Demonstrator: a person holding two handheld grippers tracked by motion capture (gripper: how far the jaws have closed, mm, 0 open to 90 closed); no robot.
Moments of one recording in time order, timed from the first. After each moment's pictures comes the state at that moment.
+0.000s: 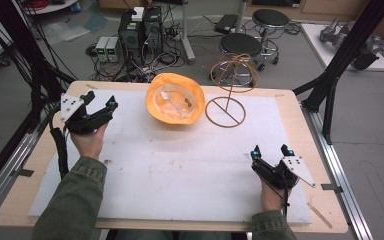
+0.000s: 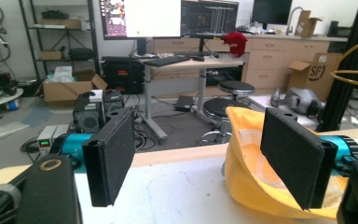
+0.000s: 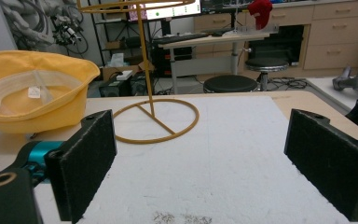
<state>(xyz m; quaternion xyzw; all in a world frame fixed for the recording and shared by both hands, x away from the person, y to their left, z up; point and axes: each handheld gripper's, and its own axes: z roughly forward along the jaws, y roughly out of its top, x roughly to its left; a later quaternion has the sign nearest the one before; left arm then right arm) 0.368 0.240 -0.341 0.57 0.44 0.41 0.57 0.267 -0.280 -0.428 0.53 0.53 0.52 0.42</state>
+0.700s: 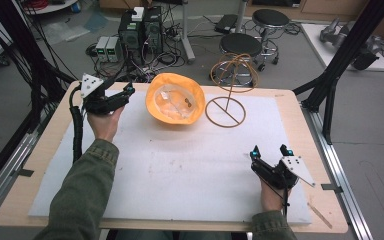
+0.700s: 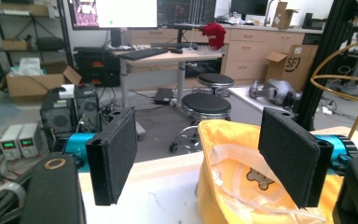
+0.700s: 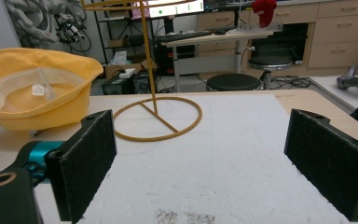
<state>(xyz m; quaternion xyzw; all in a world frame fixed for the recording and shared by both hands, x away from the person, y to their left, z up) 0.414 0.211 -0.324 0.59 0.43 0.36 0.57 0.268 -0.280 -0.429 0.52 0.53 0.52 0.42</state>
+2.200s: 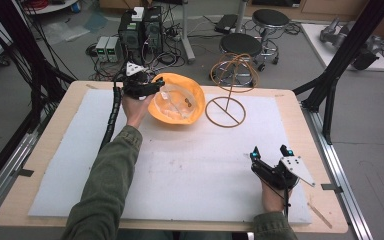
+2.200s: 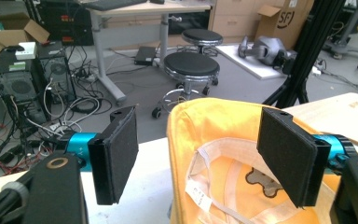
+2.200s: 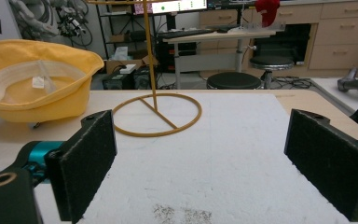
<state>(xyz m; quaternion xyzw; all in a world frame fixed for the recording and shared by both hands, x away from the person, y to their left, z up) 0.520 0.144 -0.362 0.66 0.44 0.30 0.53 0.267 -0.282 -0.429 0.52 0.54 0.51 0.42</state>
